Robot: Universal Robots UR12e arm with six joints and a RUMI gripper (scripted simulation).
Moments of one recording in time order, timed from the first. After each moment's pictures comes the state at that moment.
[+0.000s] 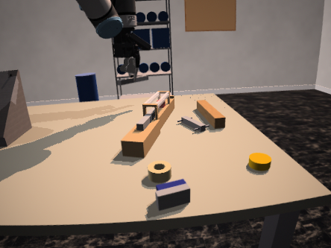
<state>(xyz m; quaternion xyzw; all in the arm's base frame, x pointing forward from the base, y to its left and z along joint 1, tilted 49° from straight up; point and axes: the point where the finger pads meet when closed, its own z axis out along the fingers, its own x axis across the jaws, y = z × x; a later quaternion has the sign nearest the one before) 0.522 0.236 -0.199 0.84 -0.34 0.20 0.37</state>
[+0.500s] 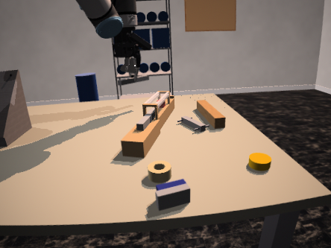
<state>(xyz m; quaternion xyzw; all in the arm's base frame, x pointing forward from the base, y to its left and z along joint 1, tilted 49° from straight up) 0.525 0.233 -0.194 0.85 -0.34 0.19 0.37</state>
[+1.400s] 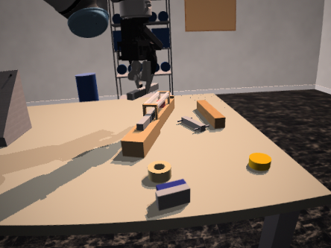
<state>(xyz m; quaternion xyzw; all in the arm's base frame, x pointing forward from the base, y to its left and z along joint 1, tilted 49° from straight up) 0.598 0.074 0.006 0.89 -0.20 0.13 0.39</state>
